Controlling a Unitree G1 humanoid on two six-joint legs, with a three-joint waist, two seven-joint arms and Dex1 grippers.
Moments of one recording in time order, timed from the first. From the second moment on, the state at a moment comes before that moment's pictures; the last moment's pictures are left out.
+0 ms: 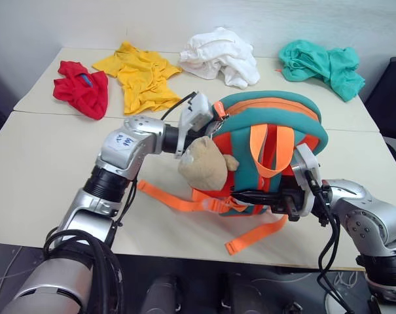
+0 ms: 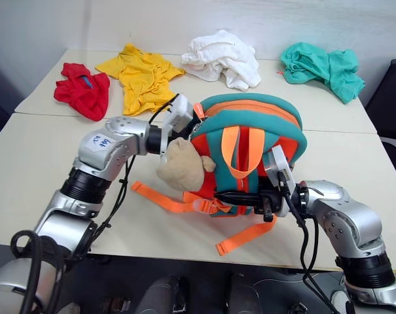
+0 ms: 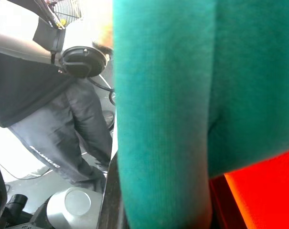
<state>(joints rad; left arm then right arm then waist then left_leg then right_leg) -1.00 0.37 -0.26 0.25 -0.42 0.61 -1.04 -0.32 -0.68 -0.04 -0.35 0.84 0.66 1.11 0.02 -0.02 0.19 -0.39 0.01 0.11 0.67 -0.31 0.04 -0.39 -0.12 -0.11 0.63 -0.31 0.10</state>
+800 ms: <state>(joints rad) -0.67 0.65 0.06 -0.15 -0.68 0.57 -1.32 -0.29 -0.63 -0.05 -0.35 0.81 0.63 1.02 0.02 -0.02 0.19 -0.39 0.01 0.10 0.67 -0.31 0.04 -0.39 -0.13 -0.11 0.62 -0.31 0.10</state>
